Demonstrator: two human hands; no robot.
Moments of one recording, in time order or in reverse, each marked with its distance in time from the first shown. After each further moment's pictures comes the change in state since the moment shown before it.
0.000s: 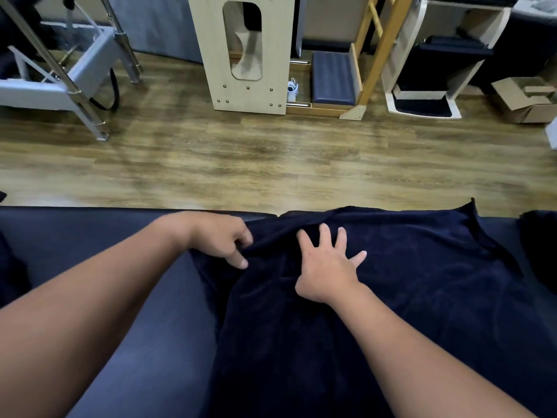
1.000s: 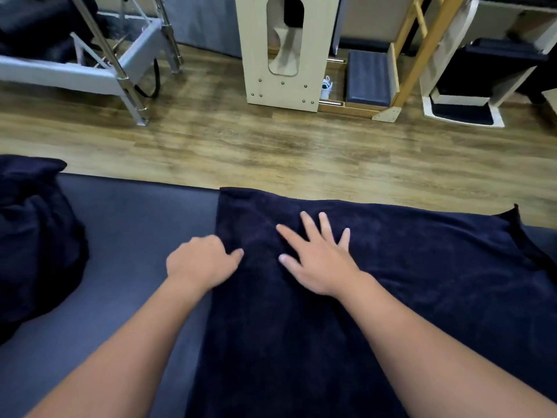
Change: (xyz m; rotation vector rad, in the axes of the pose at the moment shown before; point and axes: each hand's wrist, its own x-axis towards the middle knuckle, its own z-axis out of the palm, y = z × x) left_hand -0.063 -0.029 0.111 -0.125 0.558 -0.757; right_hand -0.003 -0.045 0.019 -0.022 0.061 -0.354
